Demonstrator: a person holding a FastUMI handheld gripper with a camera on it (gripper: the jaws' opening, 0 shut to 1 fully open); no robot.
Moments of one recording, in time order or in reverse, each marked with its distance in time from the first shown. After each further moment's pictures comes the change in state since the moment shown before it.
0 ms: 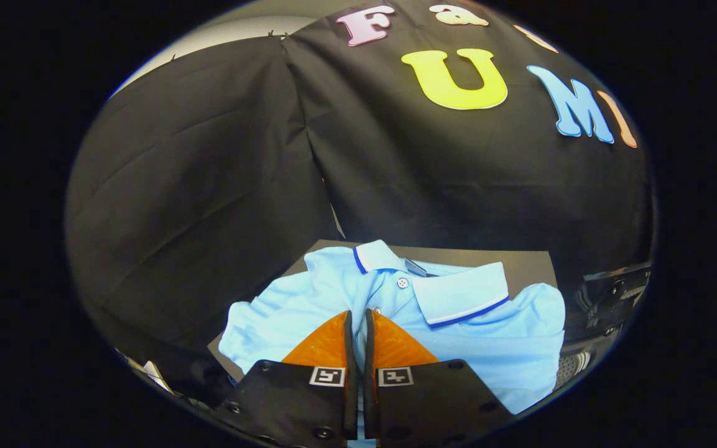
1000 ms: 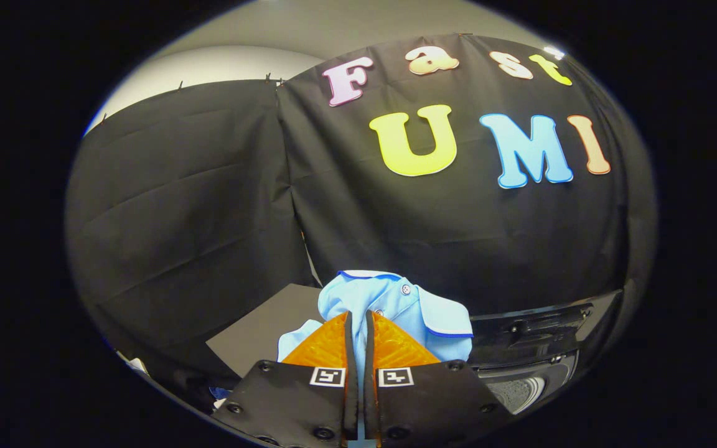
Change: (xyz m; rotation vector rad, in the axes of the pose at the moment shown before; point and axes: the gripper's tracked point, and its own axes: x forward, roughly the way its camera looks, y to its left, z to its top) arm -0.146 -0.105 0.042 -0.021 -0.244 -0.105
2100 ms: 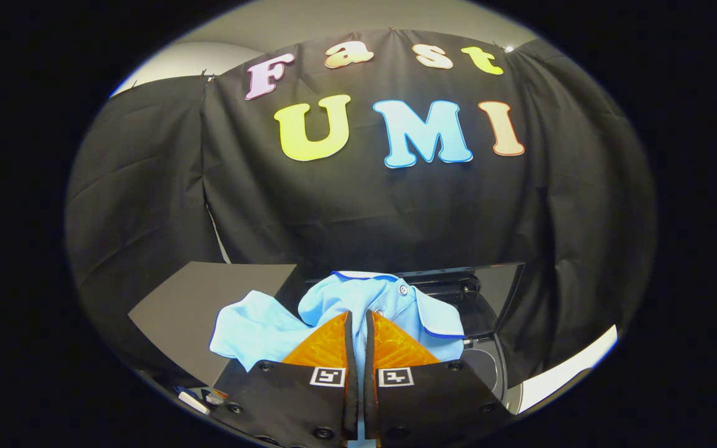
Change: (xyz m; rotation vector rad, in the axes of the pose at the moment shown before) arm -0.066 -0.179 -0.068 0.025 0.051 -0.351
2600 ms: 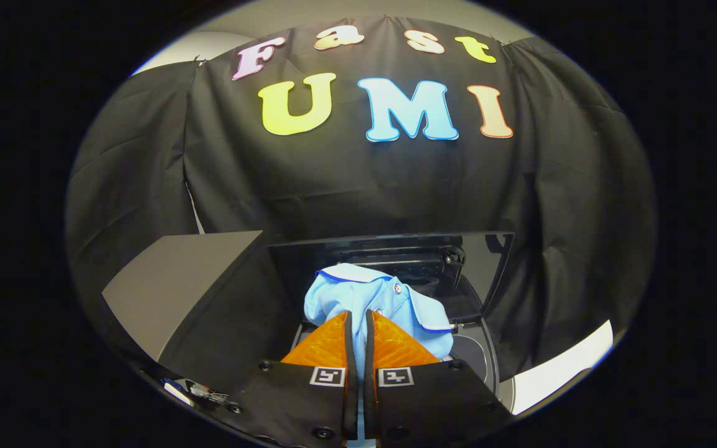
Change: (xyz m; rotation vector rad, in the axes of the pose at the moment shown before) arm 0.030 -0.033 -0.057 -0.023 0.071 -0.065
